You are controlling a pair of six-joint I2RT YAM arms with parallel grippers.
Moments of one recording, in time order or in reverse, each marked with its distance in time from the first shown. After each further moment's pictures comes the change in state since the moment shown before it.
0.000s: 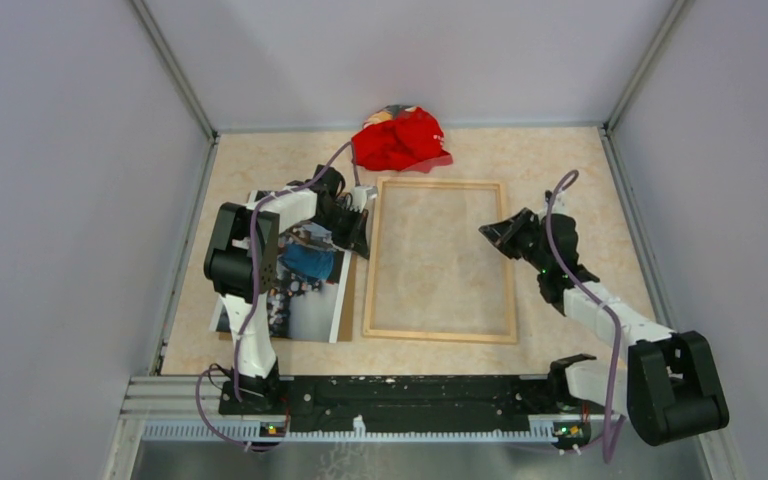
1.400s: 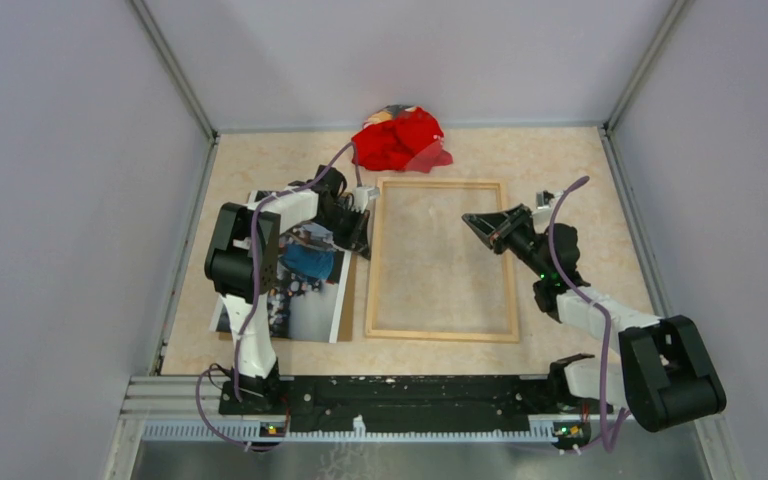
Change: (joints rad) left arm -0.008 0.000 0.000 0.001 0.001 0.003; right arm 0.037 0.064 -0.077 0.459 -0.165 0.420
